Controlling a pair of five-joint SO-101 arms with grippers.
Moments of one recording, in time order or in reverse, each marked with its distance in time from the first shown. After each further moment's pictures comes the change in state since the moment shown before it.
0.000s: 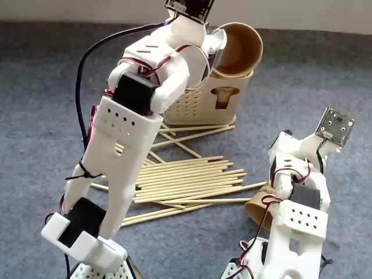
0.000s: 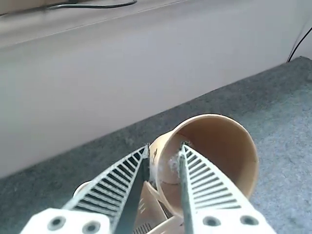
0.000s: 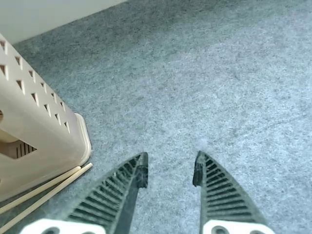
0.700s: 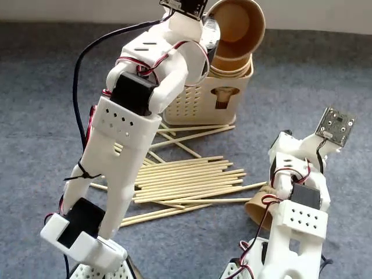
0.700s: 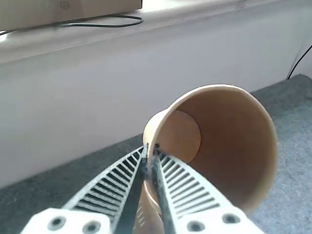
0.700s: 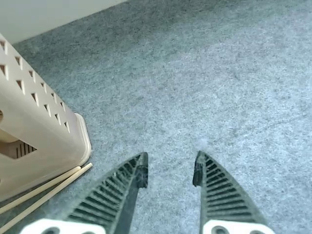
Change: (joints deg) left arm -0.2 -0.4 0.0 -3.5 1.0; right arm 0.0 0.0 0.0 0.0 0.0
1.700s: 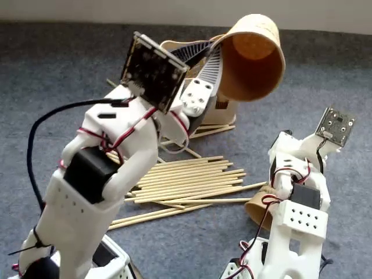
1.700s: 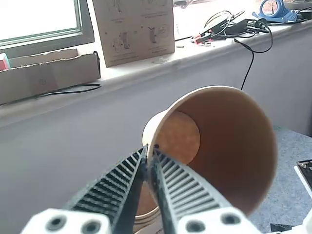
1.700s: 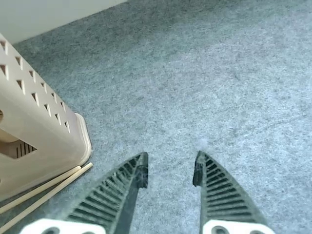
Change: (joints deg) left arm 8.9 -33.0 28.7 -9.3 -4.8; right arm 0.0 0.0 0.0 0.0 0.0
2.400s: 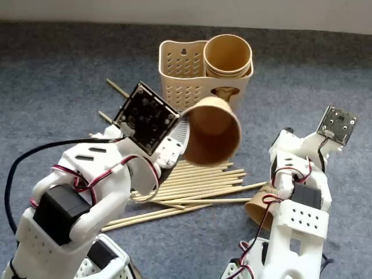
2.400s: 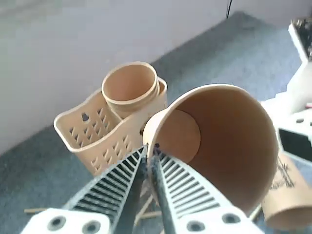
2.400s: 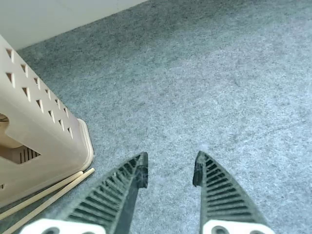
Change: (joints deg) left arm 0.0 -18.0 15.3 23.1 0.0; right arm 0.0 0.0 -1.1 0.0 0.0
